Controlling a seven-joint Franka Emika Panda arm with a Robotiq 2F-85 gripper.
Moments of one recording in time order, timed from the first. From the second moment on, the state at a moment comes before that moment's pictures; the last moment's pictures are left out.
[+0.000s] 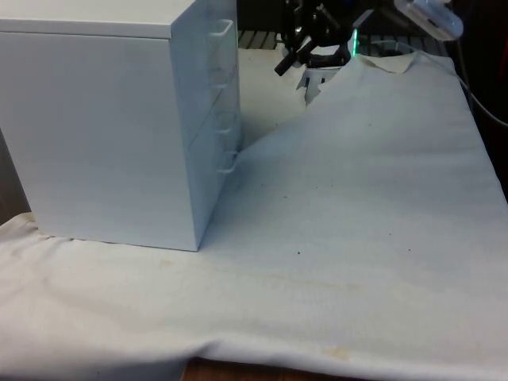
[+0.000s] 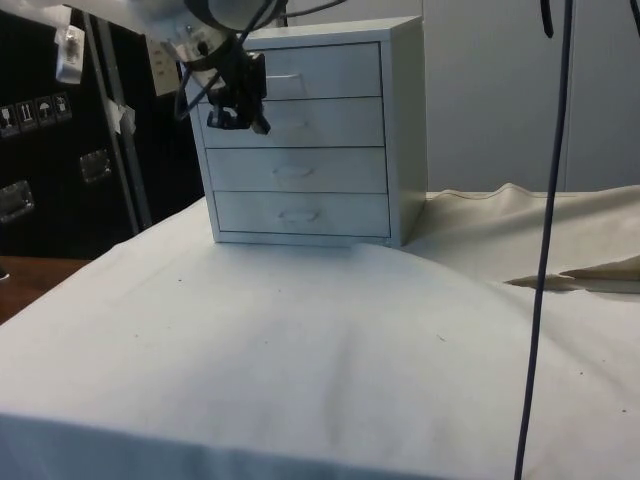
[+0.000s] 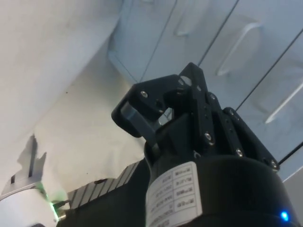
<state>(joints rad) 0.76 0.41 -0.68 -1.83 -0.47 1.96 0.60</state>
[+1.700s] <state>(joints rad) 0.78 0.38 -0.64 -1.77 -0.46 1.89 0.61</state>
